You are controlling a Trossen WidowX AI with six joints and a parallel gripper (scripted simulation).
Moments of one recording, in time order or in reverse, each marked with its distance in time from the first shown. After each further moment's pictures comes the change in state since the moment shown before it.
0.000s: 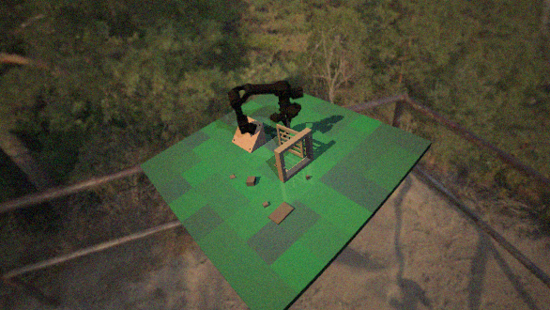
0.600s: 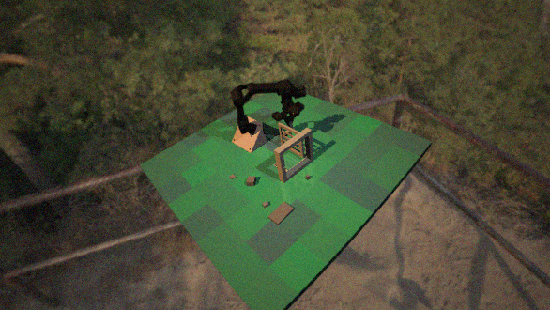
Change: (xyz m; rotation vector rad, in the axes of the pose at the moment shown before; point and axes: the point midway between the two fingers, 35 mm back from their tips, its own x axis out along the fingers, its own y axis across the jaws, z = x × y) arm 0.000 0.015 0.003 0.099 0.001 0.001
